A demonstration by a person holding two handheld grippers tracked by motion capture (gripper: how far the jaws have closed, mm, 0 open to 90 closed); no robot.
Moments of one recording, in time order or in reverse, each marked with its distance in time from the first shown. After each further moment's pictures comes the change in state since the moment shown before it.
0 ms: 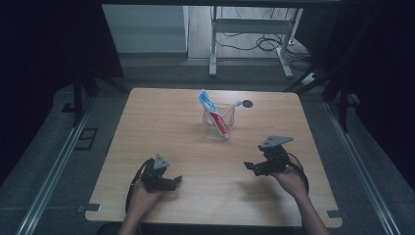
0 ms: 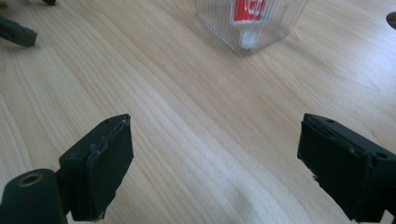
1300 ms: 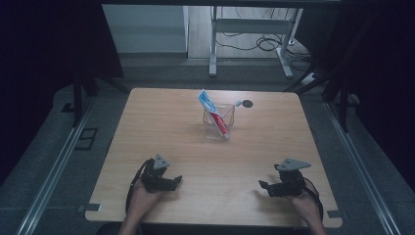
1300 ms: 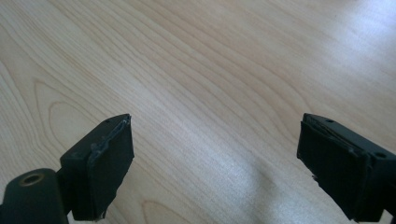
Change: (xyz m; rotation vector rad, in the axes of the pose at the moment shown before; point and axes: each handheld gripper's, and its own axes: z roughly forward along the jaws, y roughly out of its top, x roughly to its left) left arm 0.000 0.000 0.000 0.000 0.003 0.002; right arm 0.011 -0.076 -0.024 0.012 -0.086 0.061
